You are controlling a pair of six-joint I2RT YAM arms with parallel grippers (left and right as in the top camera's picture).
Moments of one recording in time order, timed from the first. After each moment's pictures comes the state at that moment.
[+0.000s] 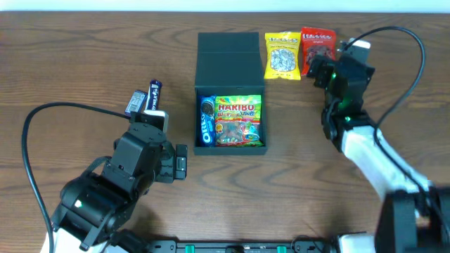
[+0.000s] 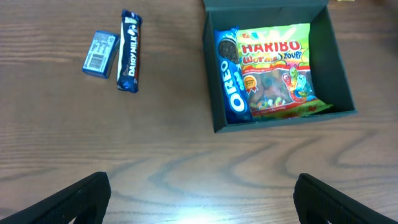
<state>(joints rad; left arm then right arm) -0.55 0.91 1.12 -1.12 -0.17 -0.38 0.10 1.61 0.87 0.40 0.35 0.18</state>
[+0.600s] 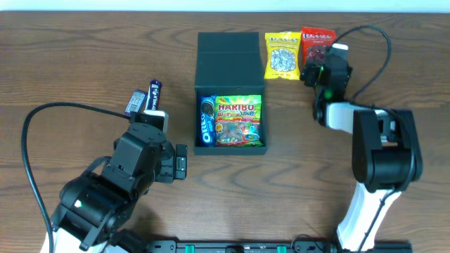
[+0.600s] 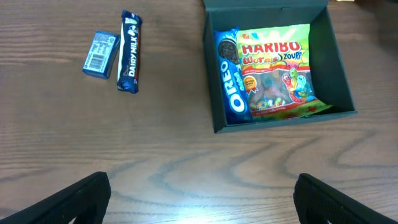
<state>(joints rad) -0.55 0.91 1.12 -1.12 -0.17 -0.38 0.05 2.11 1.07 0.54 0.23 0.15</state>
